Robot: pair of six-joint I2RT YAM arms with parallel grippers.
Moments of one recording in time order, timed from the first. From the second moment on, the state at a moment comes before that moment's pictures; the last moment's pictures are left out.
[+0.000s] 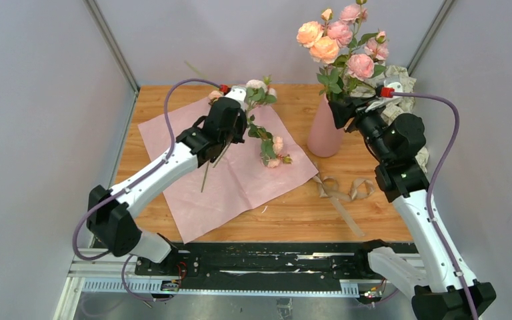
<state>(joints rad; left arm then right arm) -0.65 1.49 1.32 -0.41 -0.35 -0.21 0.23 0.90 1.03 0.04 -0.21 0.11</state>
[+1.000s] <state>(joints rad) -0.67 1.02 1.00 -0.13 -0.21 -0.25 0.76 1.60 1.38 0.23 -0.10 0.19</state>
